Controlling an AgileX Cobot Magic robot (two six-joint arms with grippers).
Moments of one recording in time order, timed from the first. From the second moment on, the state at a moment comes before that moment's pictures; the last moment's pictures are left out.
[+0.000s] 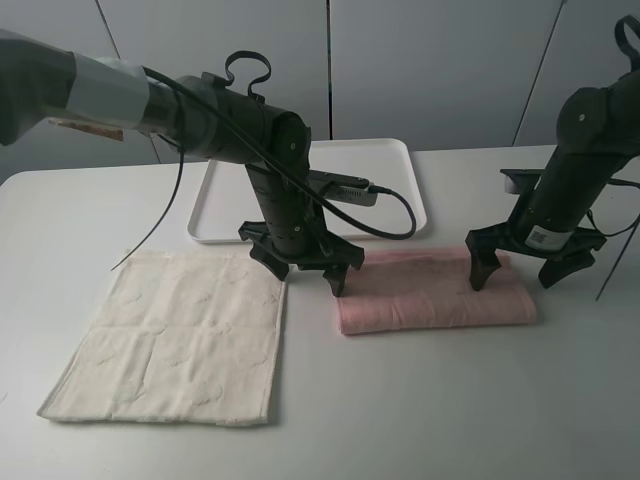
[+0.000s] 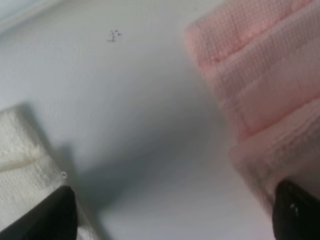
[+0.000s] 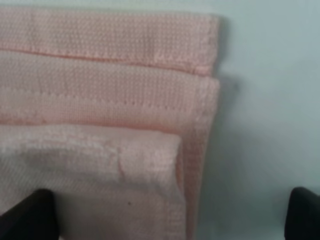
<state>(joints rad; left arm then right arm) -0.70 2.26 -1.57 -0.07 0.81 -0.24 0.09 1.99 -1.02 0.10 0.71 -0.01</state>
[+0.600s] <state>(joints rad) -0.70 2.26 -1.57 -0.07 0.81 -0.24 0.09 1.97 -0.94 0.17 0.64 -0.02</state>
